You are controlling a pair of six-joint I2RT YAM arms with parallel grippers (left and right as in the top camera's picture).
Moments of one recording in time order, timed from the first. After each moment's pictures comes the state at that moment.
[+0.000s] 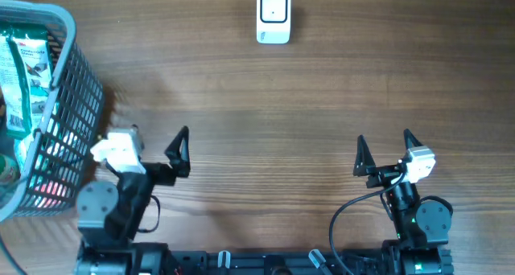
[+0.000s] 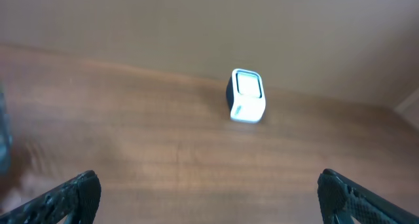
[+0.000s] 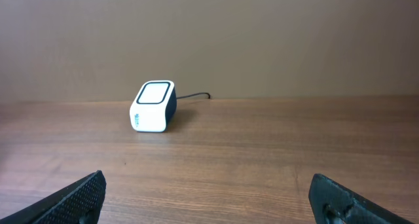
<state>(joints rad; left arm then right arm) -0.04 0.37 0.53 -0.39 0.16 -0.25 0.04 0.02 0.01 0.00 -0.12 0.09</state>
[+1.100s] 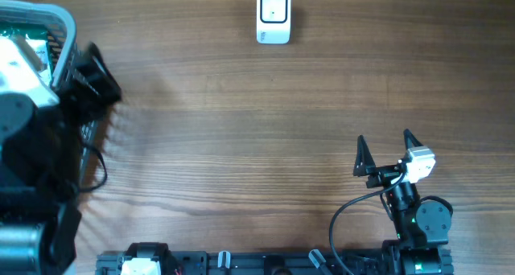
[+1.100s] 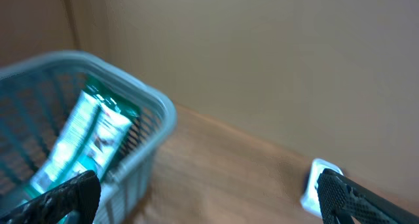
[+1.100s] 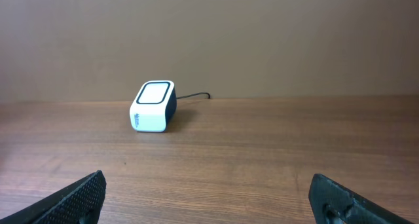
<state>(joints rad) -0.04 0.97 1.57 -0.90 -0.31 -0.32 0.04 0.02 0.01 0.00 -0.12 0.09</state>
